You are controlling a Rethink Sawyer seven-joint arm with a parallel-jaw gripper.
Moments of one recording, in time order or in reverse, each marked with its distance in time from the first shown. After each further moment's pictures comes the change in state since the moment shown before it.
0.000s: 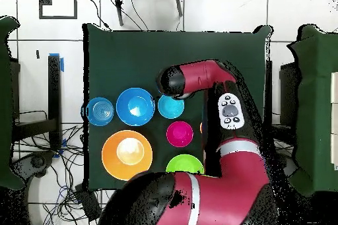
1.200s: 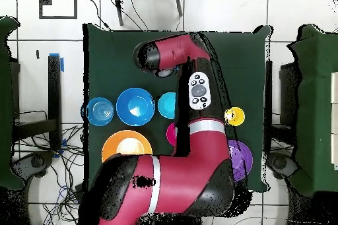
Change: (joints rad) arm 0.122 0.154 0.003 -0.336 0.002 0.174 0.000
